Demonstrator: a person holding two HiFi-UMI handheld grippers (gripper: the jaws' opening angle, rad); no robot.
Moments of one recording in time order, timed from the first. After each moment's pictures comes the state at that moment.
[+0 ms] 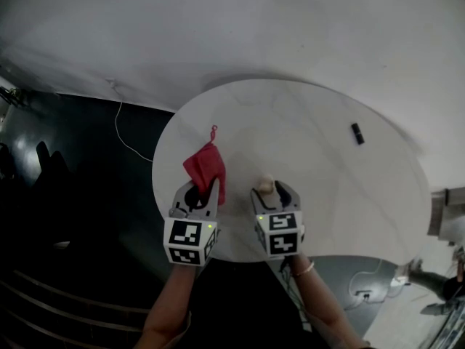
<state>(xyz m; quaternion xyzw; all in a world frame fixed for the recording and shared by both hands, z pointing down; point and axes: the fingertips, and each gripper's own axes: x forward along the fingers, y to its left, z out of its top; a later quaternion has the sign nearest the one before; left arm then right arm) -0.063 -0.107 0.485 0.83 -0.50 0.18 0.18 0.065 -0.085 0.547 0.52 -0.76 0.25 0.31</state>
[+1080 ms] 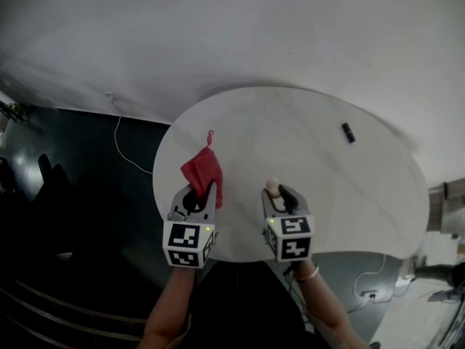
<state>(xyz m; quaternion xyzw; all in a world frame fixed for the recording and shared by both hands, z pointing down) -0.064 -0.102 0.471 0.83 -0.50 0.18 0.16 0.091 -0.079 0.508 0.56 -0.75 0.25 0.26</state>
